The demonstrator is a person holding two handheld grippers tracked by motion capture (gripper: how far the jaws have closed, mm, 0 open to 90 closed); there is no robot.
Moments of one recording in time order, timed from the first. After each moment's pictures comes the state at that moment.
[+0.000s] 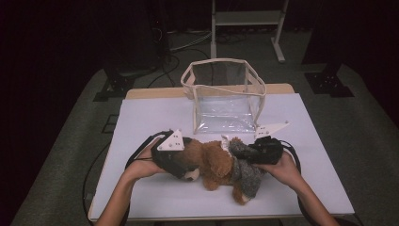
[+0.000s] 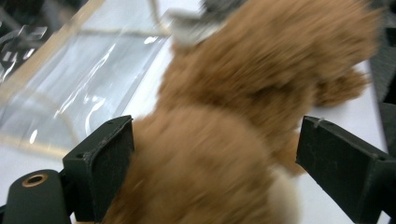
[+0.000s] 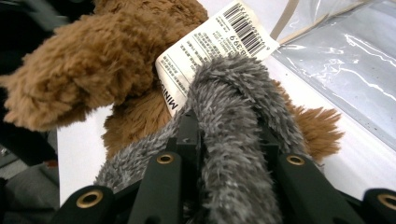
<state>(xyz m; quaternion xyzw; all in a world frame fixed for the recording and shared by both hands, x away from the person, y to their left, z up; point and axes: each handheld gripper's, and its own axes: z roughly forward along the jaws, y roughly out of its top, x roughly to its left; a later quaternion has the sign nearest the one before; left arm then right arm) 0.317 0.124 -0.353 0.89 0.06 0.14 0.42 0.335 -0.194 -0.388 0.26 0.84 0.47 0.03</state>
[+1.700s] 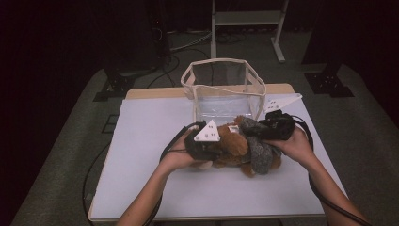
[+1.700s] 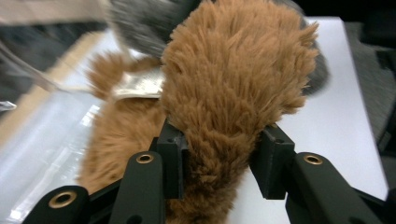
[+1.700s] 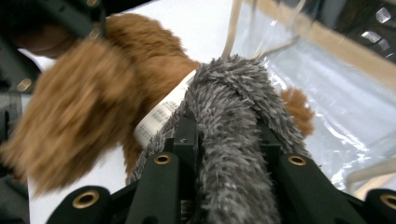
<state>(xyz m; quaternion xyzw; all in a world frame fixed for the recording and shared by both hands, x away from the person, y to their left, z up) 0.328 0.051 -0.355 0.88 0.06 0.12 0.45 0.369 -0.212 -0.327 0.26 0.86 0.43 0.08</state>
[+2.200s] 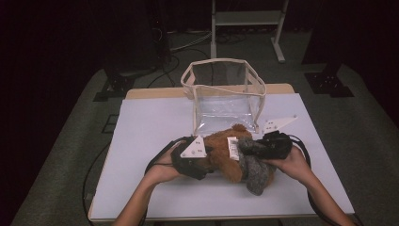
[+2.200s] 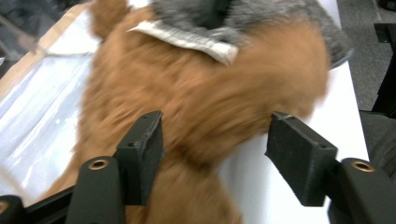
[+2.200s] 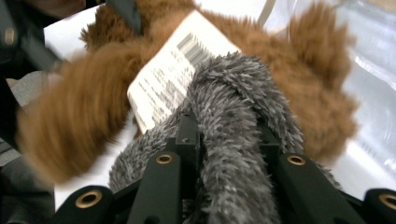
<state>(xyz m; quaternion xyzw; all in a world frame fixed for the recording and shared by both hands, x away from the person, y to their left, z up) 0.309 0.092 -0.362 0.89 0.07 0.14 0.43 0.339 -0.220 -0.377 0.25 0.86 0.45 0.04</state>
